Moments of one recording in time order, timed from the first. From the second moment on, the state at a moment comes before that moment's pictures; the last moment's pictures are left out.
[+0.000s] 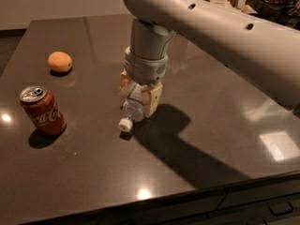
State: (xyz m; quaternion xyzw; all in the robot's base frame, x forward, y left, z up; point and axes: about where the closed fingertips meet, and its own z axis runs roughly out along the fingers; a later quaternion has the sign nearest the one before) arm 0.518 0.027 0.851 -0.94 0.33 0.05 0.09
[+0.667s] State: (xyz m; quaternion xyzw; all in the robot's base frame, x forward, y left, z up) arm 0.526 0.018 0.880 -0.91 0.40 0.06 0.12
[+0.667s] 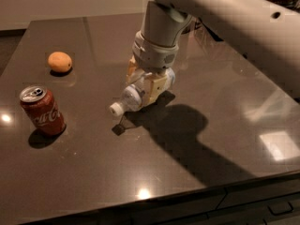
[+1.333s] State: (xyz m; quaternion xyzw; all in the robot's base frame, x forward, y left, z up) arm 0.513 0.038 0.949 -0.83 0.47 0.18 0.23
